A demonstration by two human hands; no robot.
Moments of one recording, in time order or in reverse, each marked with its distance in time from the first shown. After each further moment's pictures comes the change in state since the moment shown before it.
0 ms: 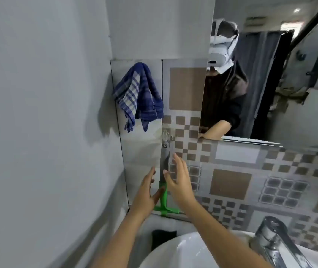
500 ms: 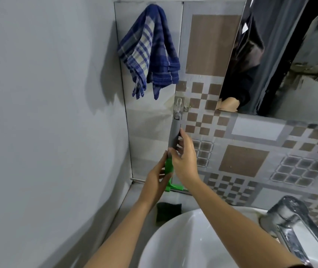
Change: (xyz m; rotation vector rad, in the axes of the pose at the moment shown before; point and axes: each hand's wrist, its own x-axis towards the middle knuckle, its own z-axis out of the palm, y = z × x) left_hand -0.012 -0.026 0.018 -0.208 -0.025 -0.024; right_hand 0.009 0.004 0.023 0.101 0.089 0.076
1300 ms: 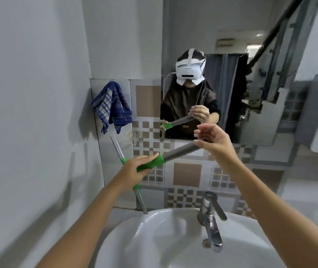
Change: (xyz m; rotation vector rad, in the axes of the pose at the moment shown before) left_hand -0.037 0.173 0.006 0.373 -0.239 0.406; right_hand -0.038 -0.124 -0.258 0.174 -0.012 -0.264
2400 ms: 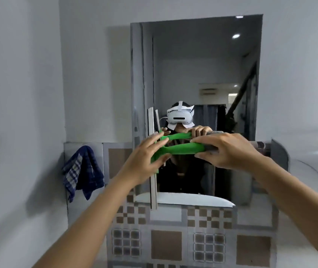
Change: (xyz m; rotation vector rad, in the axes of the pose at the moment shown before) left_hand 0.176 0.155 -0.036 0.449 0.313 0.499; right_hand 0.094 -0.141 -0.109 -1.352 -0.123 -0.581
